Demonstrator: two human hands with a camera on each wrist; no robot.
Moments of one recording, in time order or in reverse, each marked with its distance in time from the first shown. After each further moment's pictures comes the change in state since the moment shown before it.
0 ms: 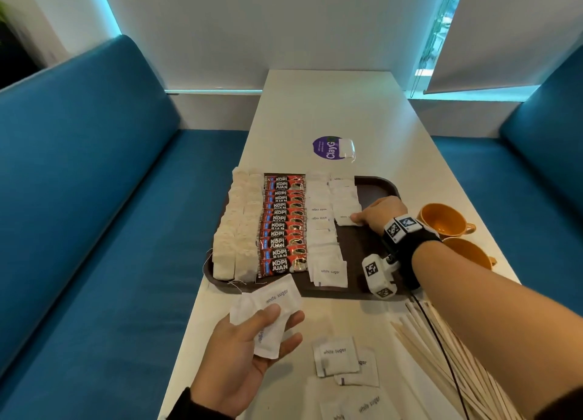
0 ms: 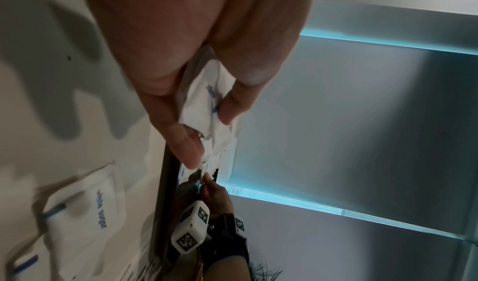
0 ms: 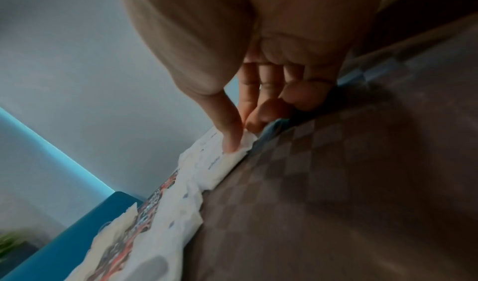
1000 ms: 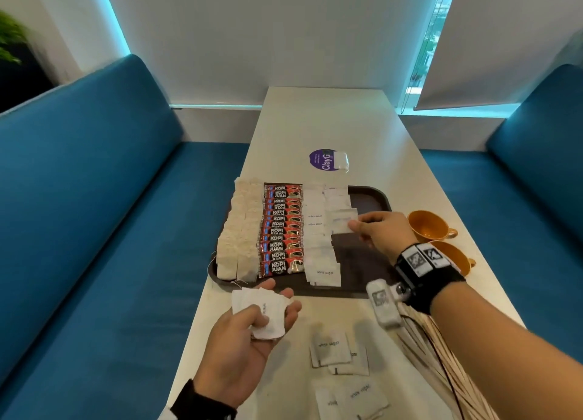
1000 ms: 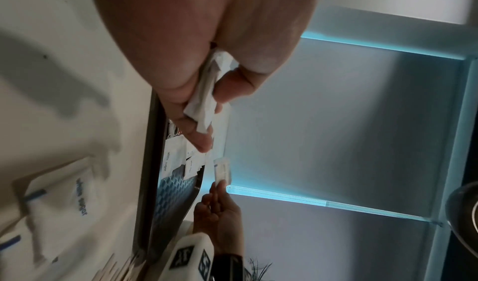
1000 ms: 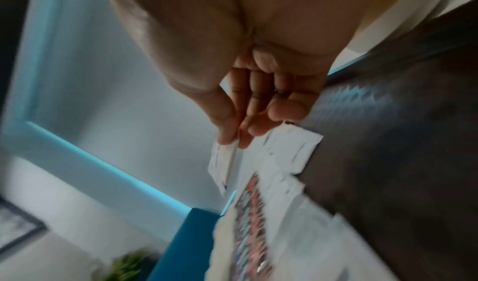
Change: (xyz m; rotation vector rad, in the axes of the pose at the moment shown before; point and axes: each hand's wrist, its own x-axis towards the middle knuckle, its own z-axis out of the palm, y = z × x) left_hand -0.017 0.005 0.003 -0.117 -0.059 0.038; right_hand -0.104 0.009 -0.033 0.612 -0.080 -0.158
